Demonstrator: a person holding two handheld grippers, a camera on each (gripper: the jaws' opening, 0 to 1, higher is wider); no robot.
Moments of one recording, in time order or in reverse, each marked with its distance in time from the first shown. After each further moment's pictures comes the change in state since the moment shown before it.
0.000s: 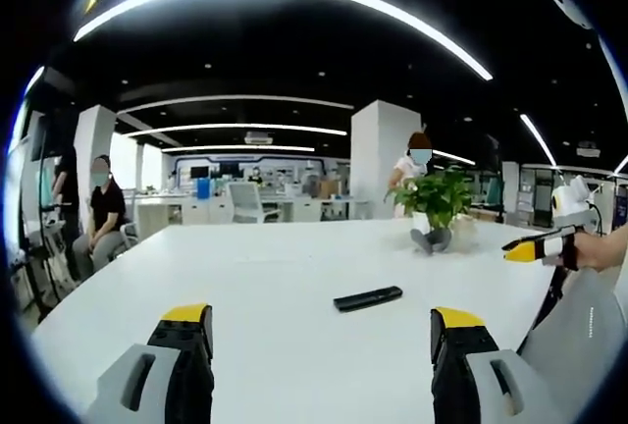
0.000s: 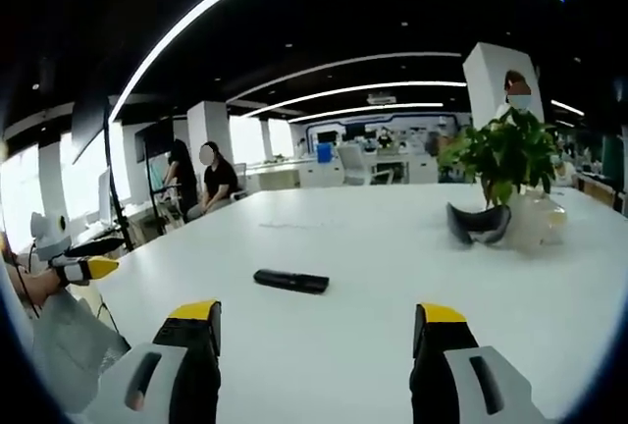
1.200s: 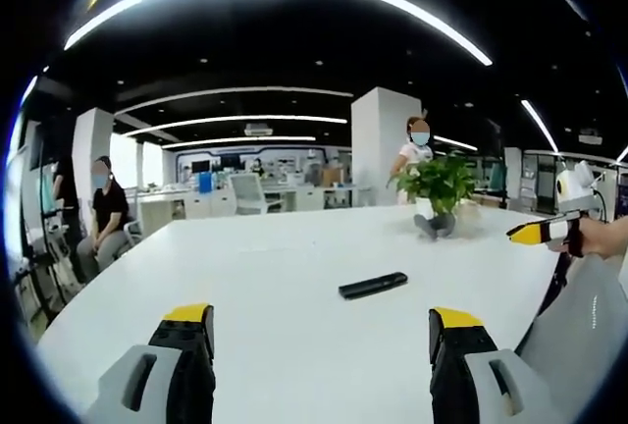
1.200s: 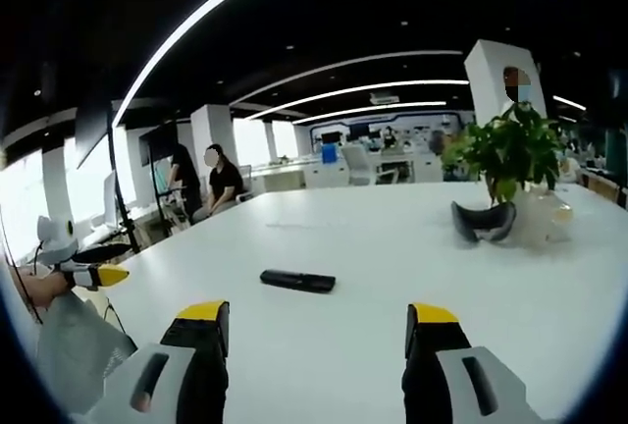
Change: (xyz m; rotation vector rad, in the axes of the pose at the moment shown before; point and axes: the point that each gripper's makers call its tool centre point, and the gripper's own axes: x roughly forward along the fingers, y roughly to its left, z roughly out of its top) left arm 0.001 0.000 -0.010 0.032 0.071 0.014; right arm 0.001 0.007 -0.003 0.006 0.012 0.041
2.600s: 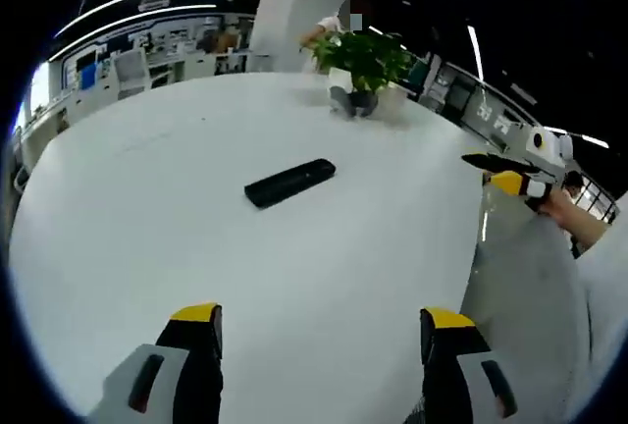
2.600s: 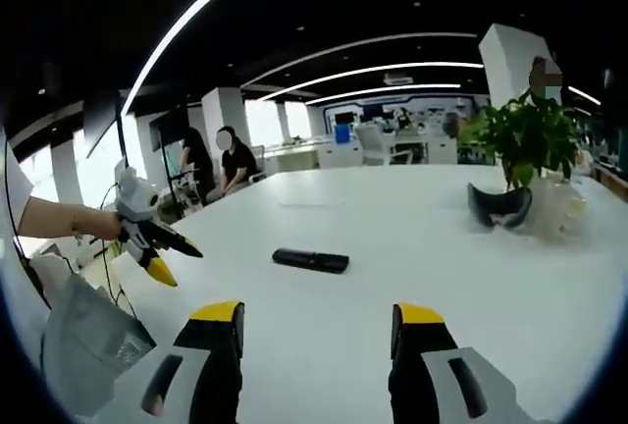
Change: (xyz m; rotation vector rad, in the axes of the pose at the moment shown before) left arm 0.088 -0.033 -0.067 0.070 0.675 -0.569; right arm 0.002 0.009 -0.016 -0.005 0.087 0.063
